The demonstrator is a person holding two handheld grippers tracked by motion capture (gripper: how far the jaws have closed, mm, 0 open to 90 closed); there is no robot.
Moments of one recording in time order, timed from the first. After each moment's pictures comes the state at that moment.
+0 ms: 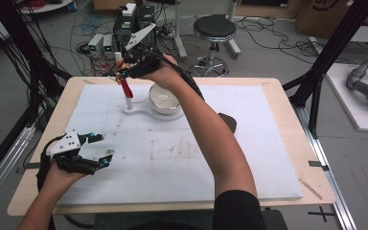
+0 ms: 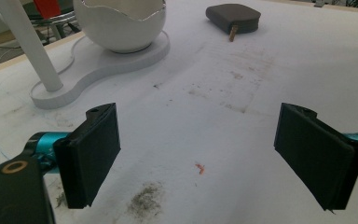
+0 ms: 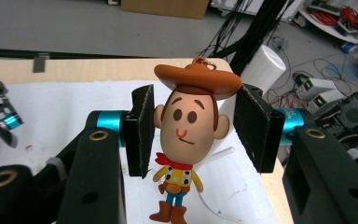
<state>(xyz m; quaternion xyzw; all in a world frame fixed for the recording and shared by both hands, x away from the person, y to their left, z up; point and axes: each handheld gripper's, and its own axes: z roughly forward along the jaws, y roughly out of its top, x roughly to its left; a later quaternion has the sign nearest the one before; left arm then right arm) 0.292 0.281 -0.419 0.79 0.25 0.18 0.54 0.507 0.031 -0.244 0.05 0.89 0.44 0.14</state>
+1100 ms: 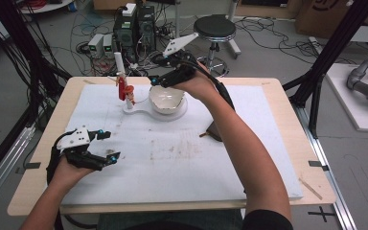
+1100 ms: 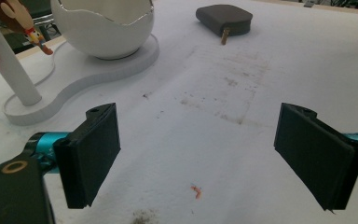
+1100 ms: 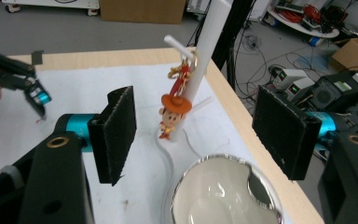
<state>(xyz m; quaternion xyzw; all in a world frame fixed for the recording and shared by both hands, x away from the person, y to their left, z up) 0.311 0.261 -0.420 0.79 0.23 0.16 0.54 0.471 -0.065 -0.244 0.09 0.87 0.46 0.17</state>
